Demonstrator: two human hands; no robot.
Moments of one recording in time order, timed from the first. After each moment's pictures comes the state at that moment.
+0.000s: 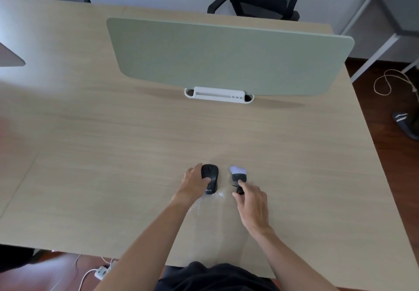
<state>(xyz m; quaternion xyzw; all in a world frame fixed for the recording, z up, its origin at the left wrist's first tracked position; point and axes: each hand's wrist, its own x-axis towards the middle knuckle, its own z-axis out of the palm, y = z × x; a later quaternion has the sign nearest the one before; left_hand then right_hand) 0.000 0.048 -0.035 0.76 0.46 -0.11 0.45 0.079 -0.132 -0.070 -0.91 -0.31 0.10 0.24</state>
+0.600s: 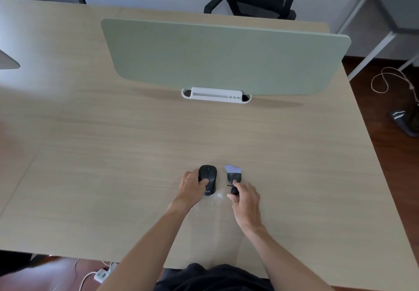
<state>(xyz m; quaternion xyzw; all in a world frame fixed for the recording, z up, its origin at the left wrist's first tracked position) -0.006 0.041 -0.045 0.75 0.47 -0.07 0.46 0.078 -0.123 -0.095 -0.91 -0.28 0.13 0.27</state>
